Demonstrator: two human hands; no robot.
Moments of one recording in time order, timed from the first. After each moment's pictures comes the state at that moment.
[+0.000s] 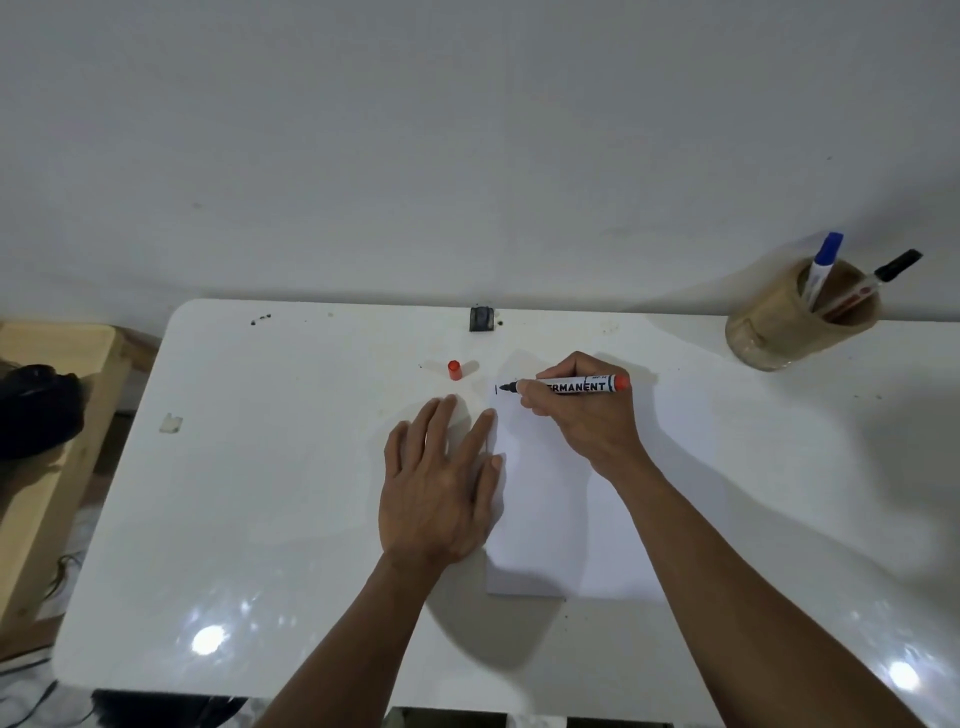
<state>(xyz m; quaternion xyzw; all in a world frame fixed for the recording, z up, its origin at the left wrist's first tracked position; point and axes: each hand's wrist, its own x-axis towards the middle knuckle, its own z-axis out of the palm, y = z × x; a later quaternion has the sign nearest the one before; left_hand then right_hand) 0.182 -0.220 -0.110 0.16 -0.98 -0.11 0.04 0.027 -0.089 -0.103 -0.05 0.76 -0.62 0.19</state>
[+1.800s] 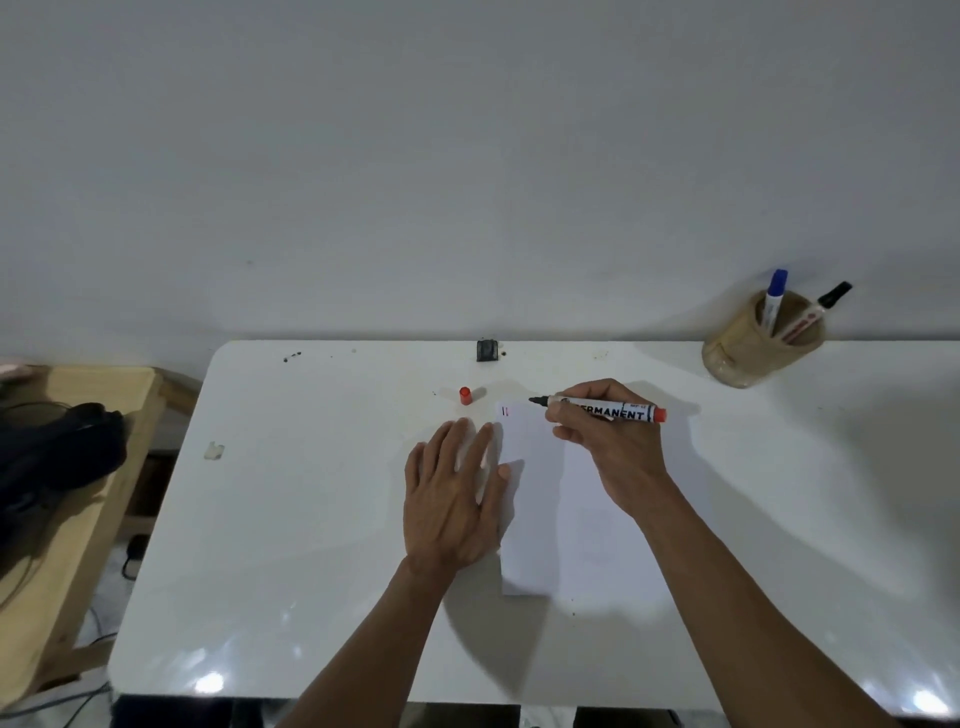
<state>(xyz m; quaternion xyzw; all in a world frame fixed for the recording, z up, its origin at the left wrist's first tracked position) 0.182 -0.223 -0.108 0.18 -0.96 -0.20 0.07 0.053 -0.070 -0.043 0.03 0.65 -0.73 0.21</state>
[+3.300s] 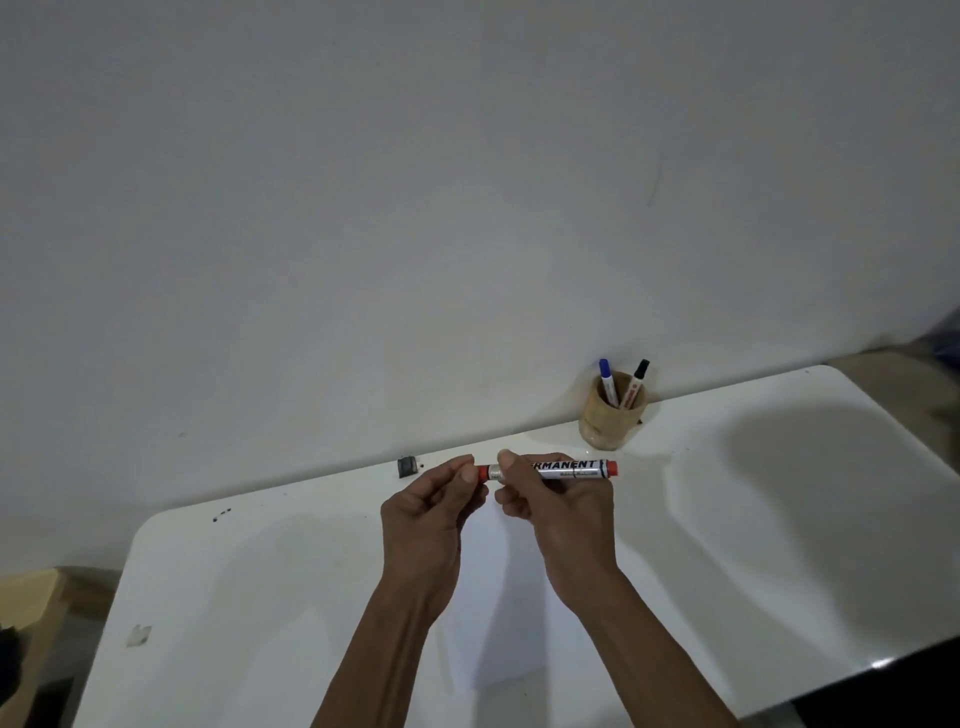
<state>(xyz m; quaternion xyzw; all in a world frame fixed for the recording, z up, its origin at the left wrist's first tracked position) 0.127 -0.180 0.046 0.23 -0.48 -0.84 0.07 0.106 -0.051 0.070 0.07 0.61 -0.78 0.04</state>
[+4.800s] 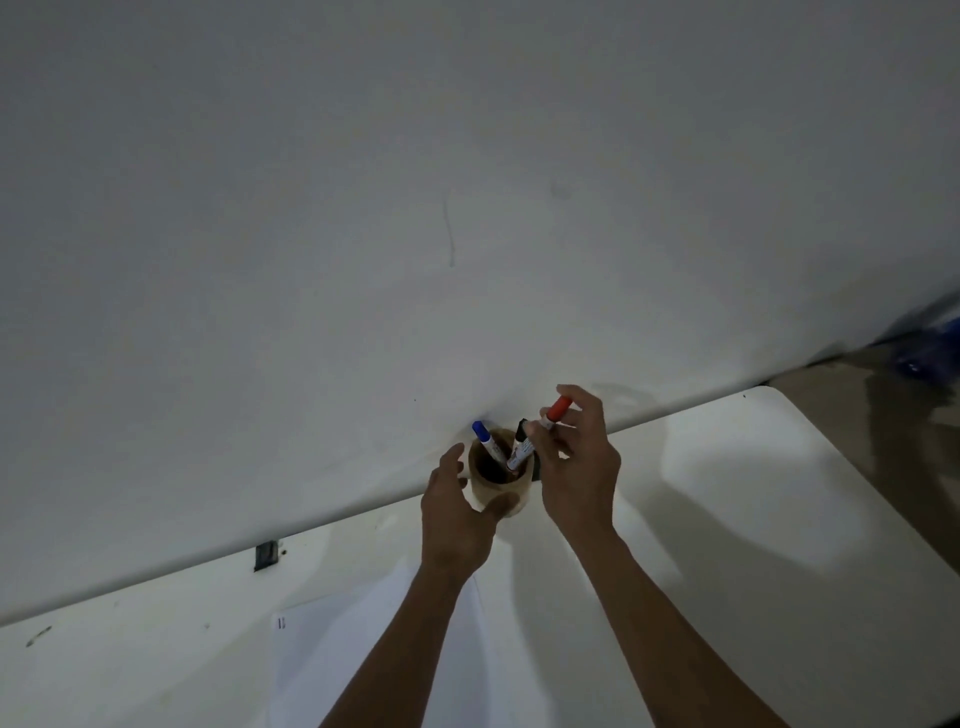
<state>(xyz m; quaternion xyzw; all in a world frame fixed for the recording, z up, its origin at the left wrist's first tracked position) -0.053 -0.017 -0.022 0.18 -0.85 -0.50 -0.01 -0.094 0.113 0.011 0.04 0.76 -0.63 -0.14</state>
